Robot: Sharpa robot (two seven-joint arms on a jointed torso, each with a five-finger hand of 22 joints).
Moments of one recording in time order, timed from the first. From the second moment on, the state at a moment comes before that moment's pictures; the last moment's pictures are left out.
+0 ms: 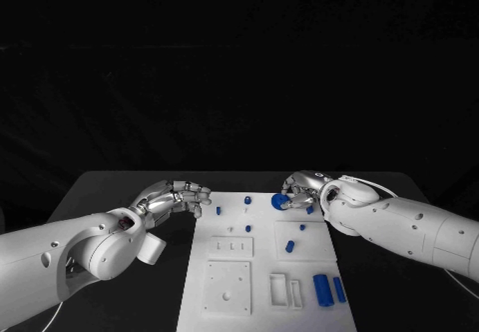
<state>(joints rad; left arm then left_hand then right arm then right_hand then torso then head) 1.40 -0.91 -0.16 1.57 -0.16 -0.18 0.31 1.07 -0.10 0.51 -0.26 0.10 0.71 0.19 0.43 0.41 1.11 0.13 0.20 0.14 1.05 0.03 0.69 0.61 0.04 0.77 -0.06 0.69 1.23 1.32 -0.65 -0.04 1.09 -1.50 -0.25 -0.07 0.96 -0.20 0.56 -0.21 0.21 0.88 0.14 0.31 0.42 1.22 0.02 1.30 1.26 1.29 -0.08 1.34 0.95 0.15 1.33 -0.10 0.99 1.31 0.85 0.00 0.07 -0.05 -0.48</state>
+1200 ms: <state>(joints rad) 1.40 -0.91 -0.16 1.57 -0.16 -0.18 0.30 1.07 -0.10 0.51 -0.26 0.10 0.71 0.19 0.43 0.41 1.11 0.13 0.20 0.14 1.05 0.03 0.69 0.61 0.04 0.77 -0.06 0.69 1.23 1.32 -0.64 -0.04 1.14 -1.65 -0.27 -0.17 1.04 -0.23 0.69 -0.18 0.21 0.93 0.10 0.34 0.47 1.24 0.00 1.30 1.25 1.30 -0.11 1.32 0.97 0.15 1.32 -0.10 1.01 1.31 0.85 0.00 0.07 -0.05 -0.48</state>
